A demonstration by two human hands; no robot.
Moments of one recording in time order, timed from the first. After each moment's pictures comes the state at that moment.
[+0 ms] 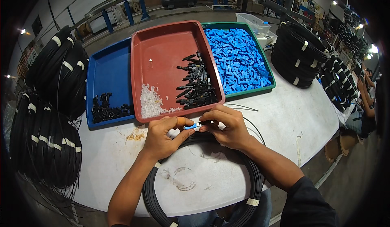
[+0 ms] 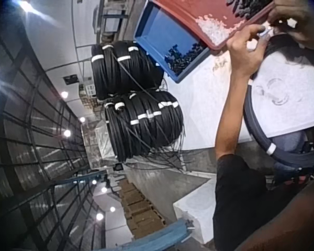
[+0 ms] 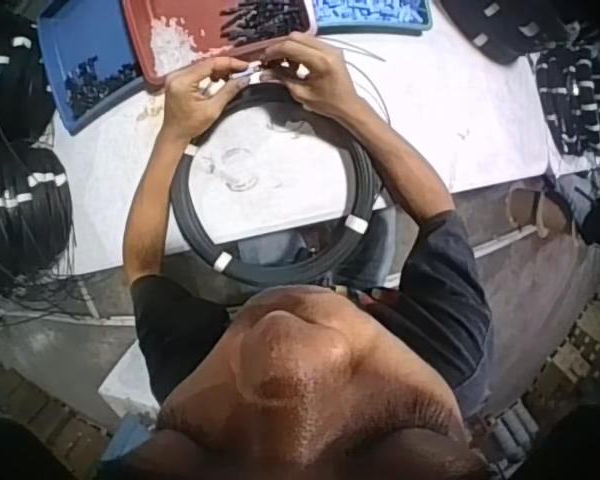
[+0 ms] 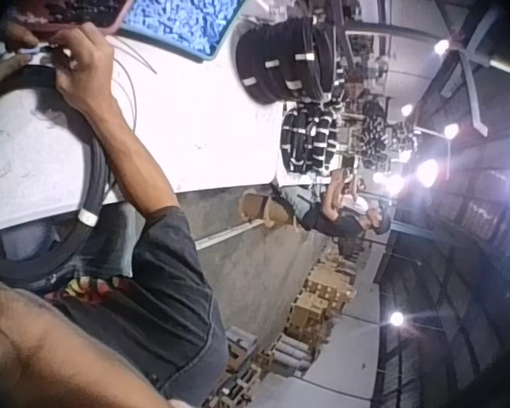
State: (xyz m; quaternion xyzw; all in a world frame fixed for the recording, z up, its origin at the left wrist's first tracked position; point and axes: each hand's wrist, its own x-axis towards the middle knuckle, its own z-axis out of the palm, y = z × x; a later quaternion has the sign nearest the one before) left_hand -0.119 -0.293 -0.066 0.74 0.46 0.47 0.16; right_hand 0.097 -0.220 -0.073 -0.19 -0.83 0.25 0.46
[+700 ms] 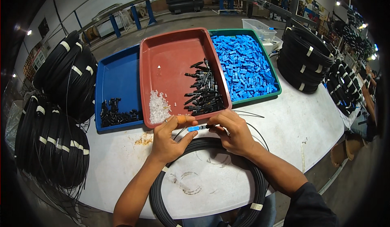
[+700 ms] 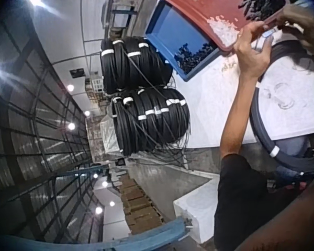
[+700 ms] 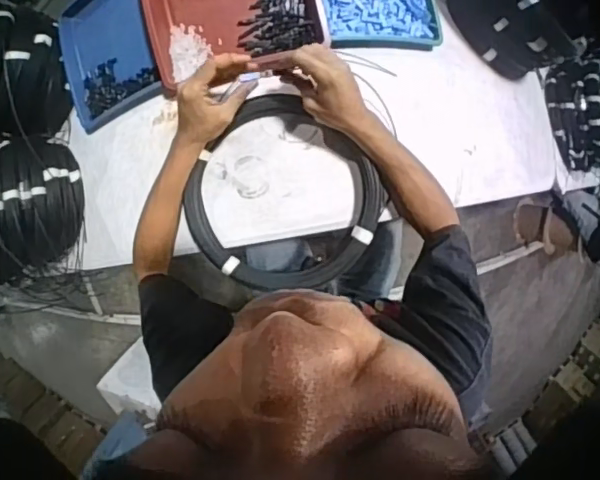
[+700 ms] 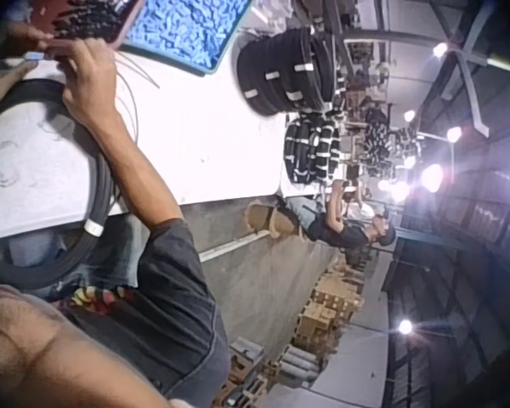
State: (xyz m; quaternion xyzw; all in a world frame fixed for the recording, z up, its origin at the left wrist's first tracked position) left_hand -0.118 -0.290 -0.070 0.71 0.46 0.51 0.15; right_hand 0.098 -0.219 -0.075 -0.20 -0.86 0.18 0.43
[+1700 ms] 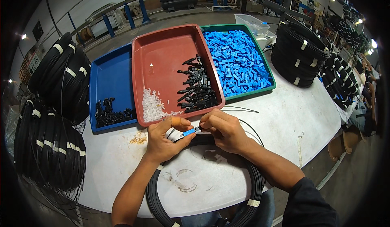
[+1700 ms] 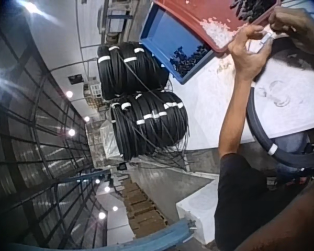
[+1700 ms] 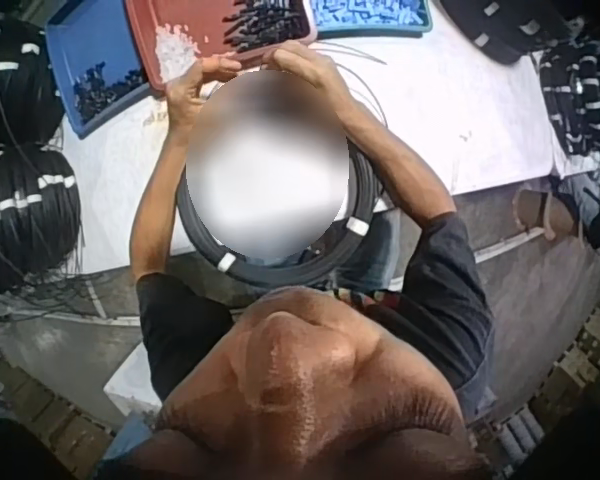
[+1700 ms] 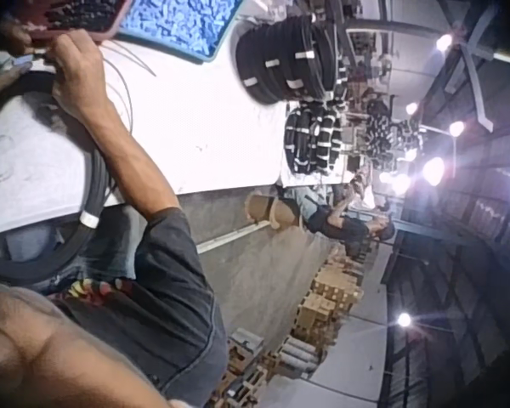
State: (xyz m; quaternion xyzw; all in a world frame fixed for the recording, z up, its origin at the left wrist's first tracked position) left_hand -0.119 -0.291 -0.076 0.72 0.41 0.54 0.16; right_hand 0.095 -0.221 -0.077 -0.13 -0.86 0.22 0.45
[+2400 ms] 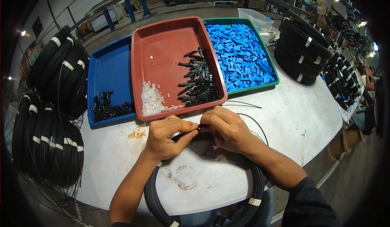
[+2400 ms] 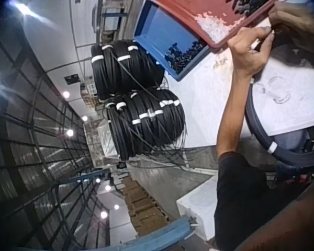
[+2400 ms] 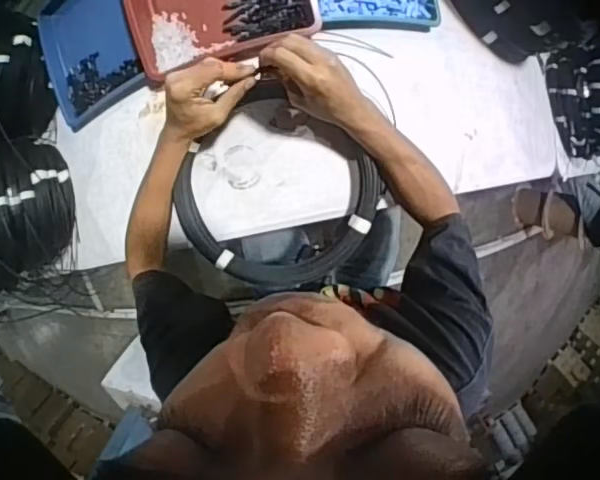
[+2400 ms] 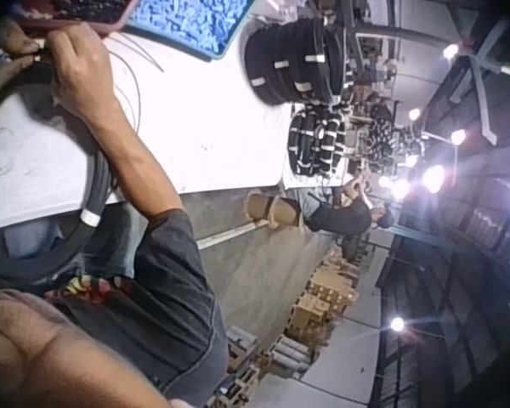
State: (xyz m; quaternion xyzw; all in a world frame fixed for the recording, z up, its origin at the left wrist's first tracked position) left_hand -0.115 -0.291 -0.070 0.76 0.38 0.51 0.11; right_hand 0.096 -0.226 -0.070 -0.12 -0.88 0.10 0.45
